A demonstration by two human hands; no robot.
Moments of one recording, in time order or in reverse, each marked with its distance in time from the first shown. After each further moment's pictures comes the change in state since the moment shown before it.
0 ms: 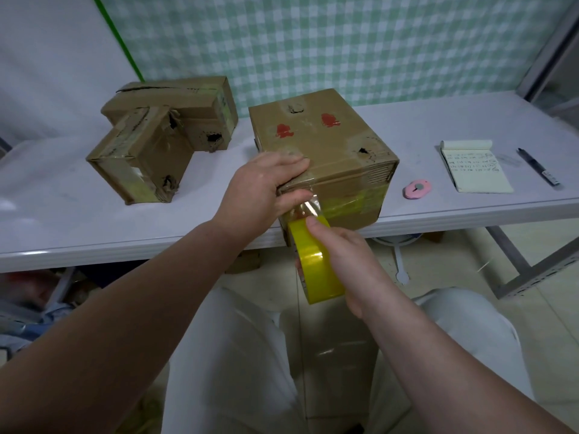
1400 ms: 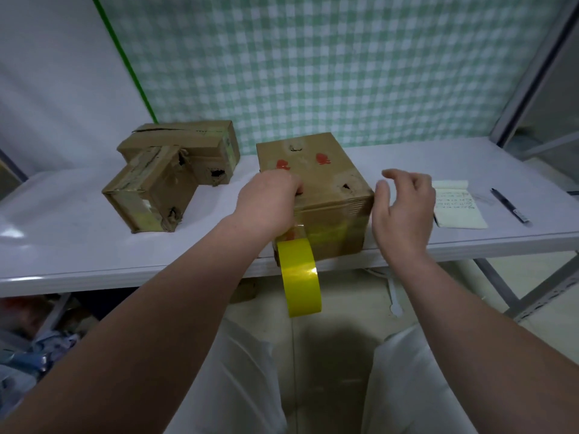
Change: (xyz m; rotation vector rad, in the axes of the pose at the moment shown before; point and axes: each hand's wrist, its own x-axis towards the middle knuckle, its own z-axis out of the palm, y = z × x) left_hand 0.053 0.038 -0.022 0.378 -0.392 -0.301; right_hand 0.066 -0.049 -0.074 -0.785 0.783 -0.755
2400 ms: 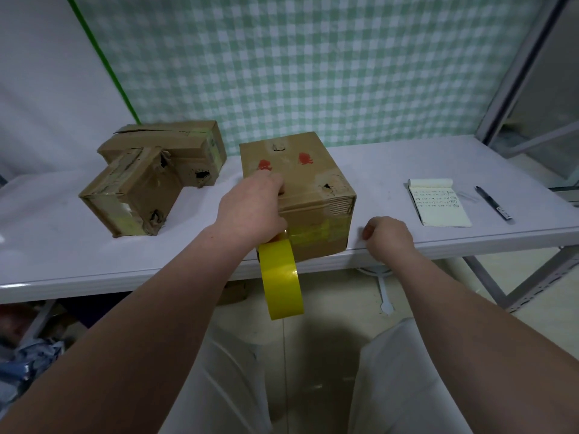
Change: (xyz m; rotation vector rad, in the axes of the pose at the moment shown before) left_hand -0.005 0.012 0.002 -0.077 0.019 -0.061; right_hand 0.014 0.056 0.017 -0.490 -0.698 0.210
